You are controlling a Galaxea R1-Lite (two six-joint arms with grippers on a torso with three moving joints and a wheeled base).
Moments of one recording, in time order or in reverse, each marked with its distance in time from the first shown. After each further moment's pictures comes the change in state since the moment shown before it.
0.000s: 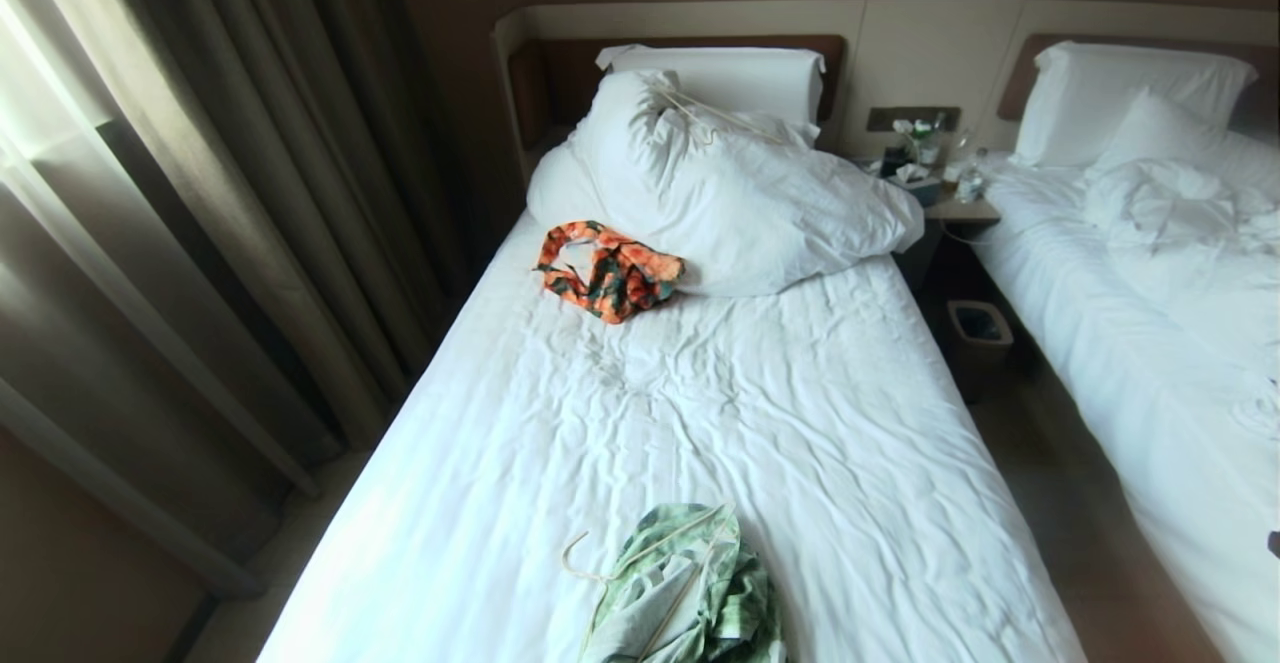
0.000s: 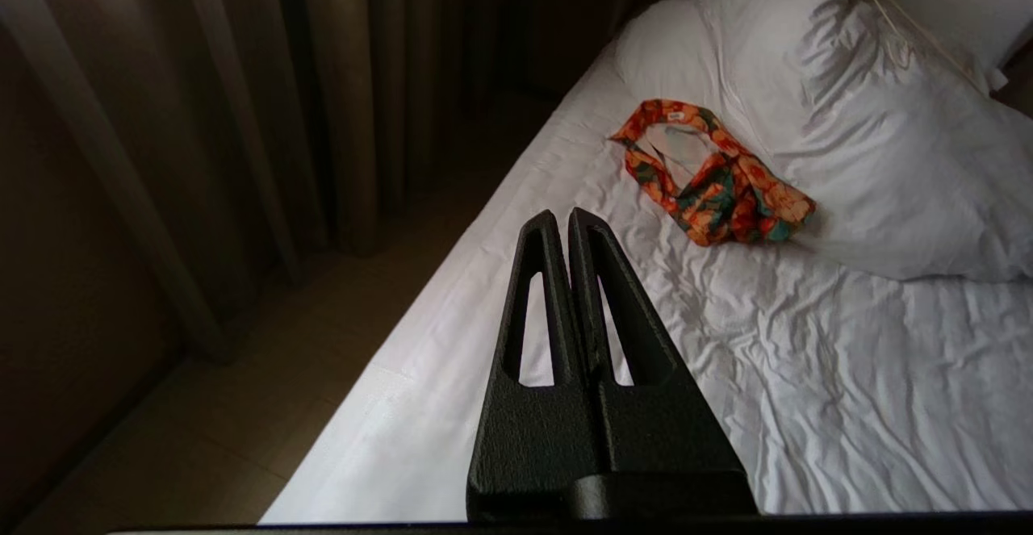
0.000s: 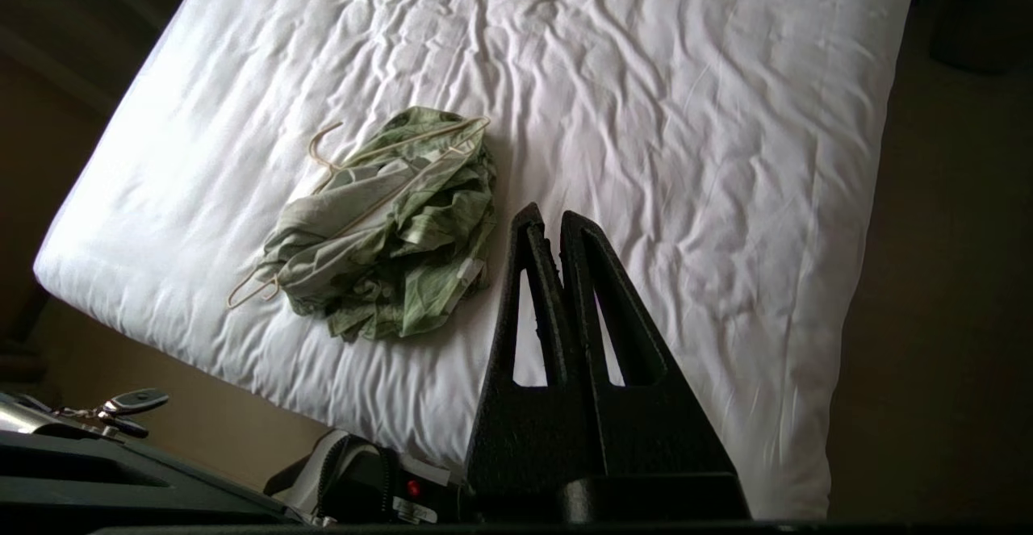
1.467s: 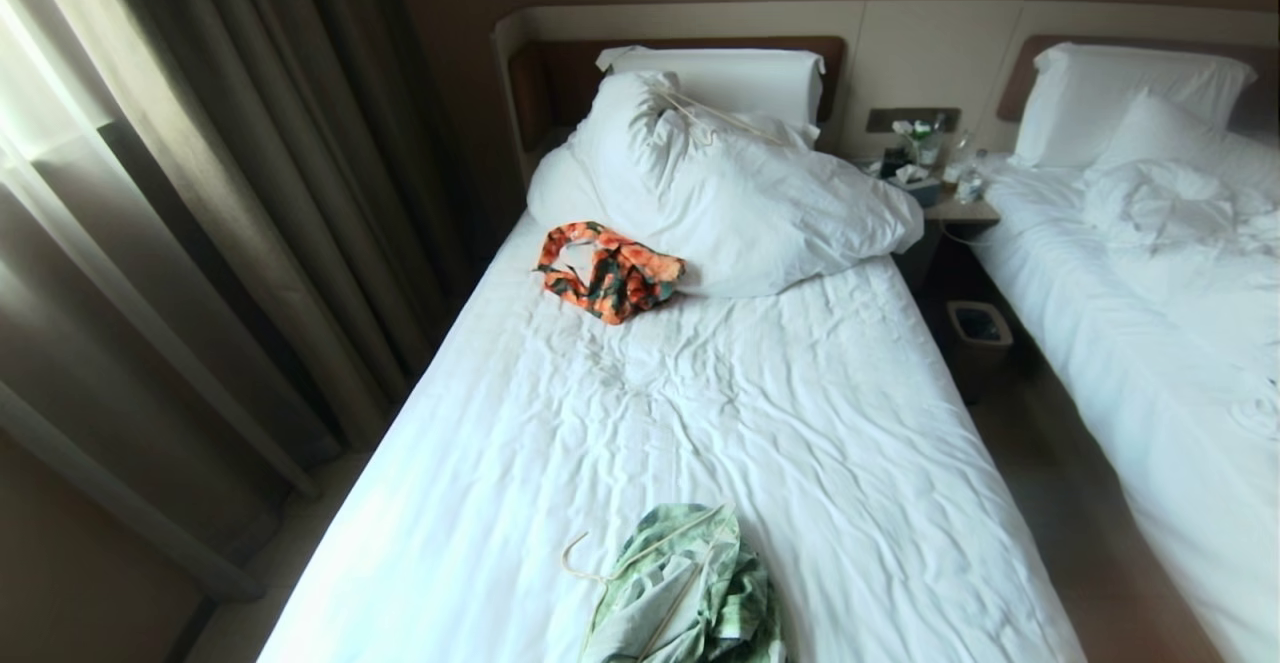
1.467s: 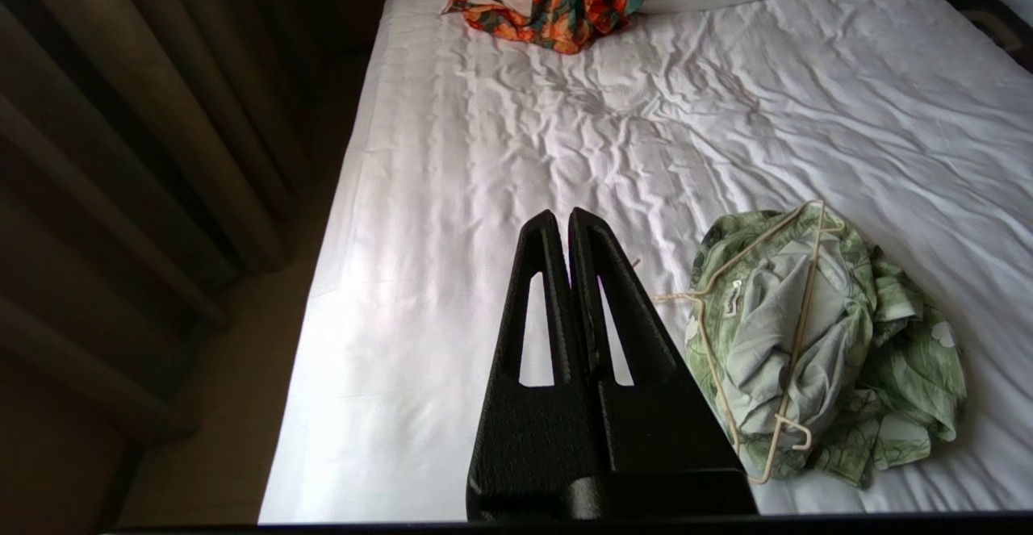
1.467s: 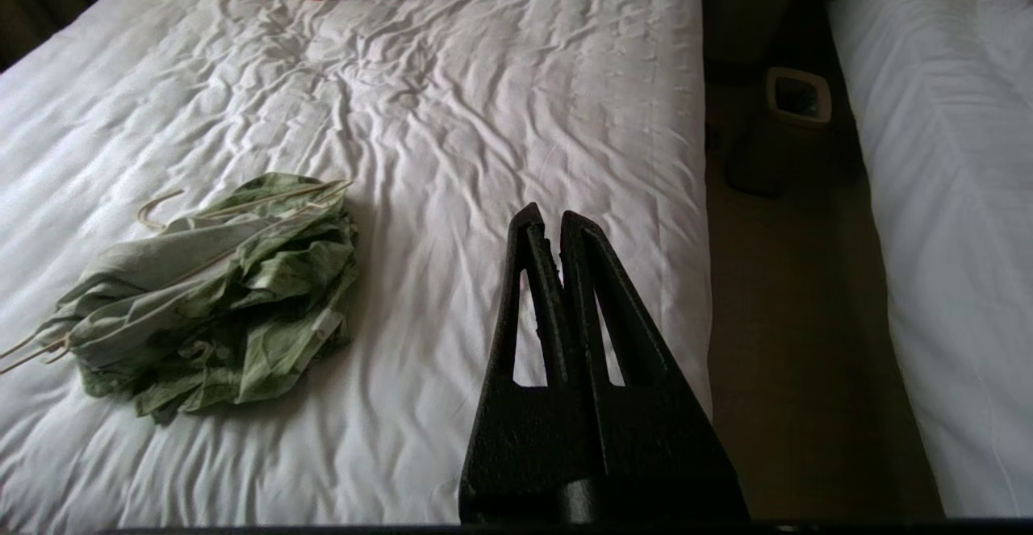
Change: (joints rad) left arm 0.112 -0.773 0.713 0.106 -0.525 0.287; right arm -0.039 -0.712 0.500 -0.098 -0.190 -0.092
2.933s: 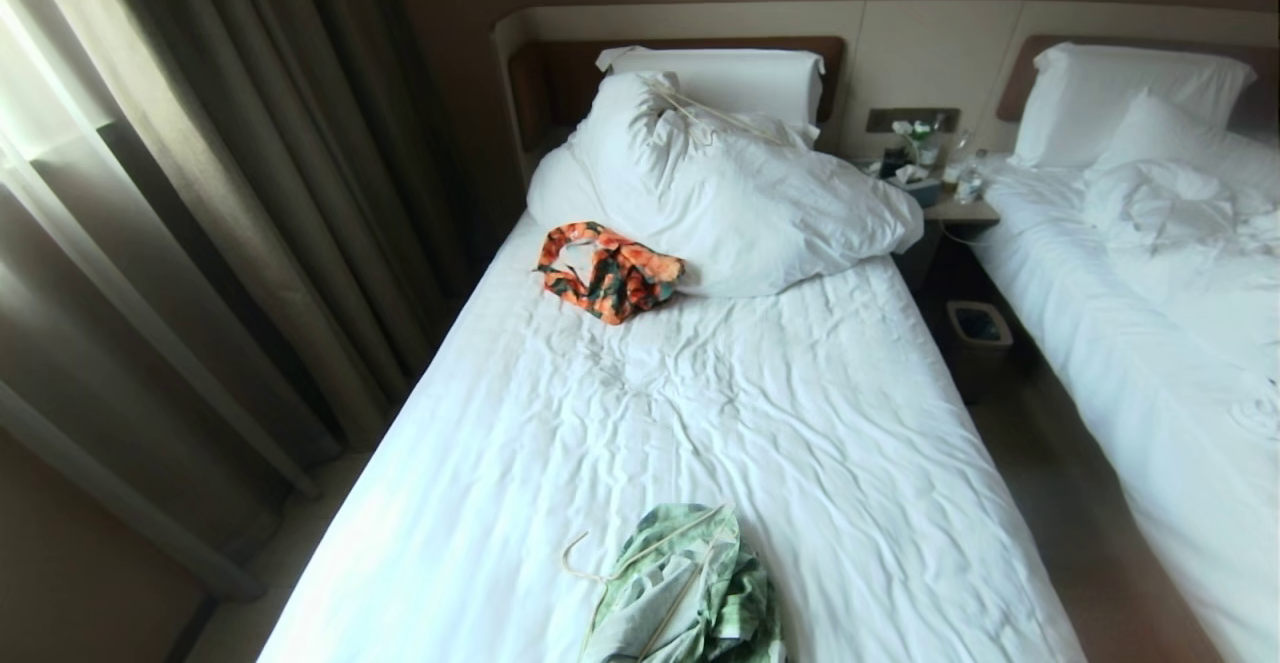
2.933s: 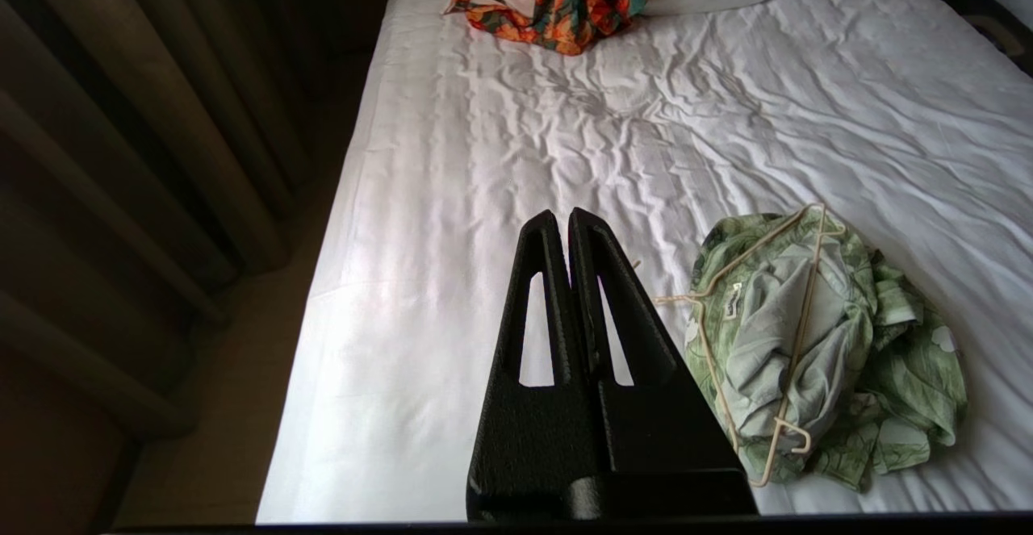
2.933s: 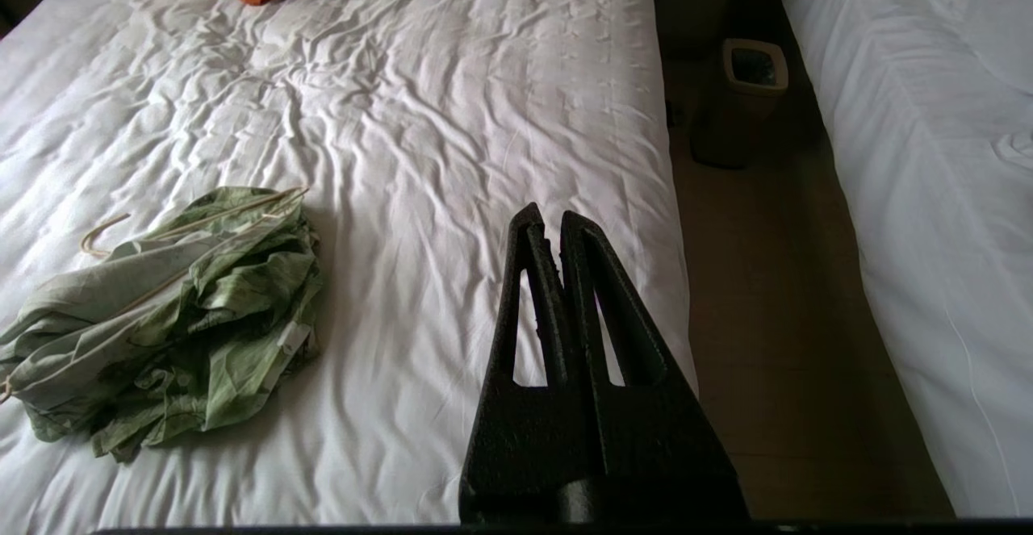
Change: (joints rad) left arm 0.000 0.001 0.002 -0.004 0.006 -0.006; right arm 0.000 -0.012 0.085 -0.064 -0.078 0.046
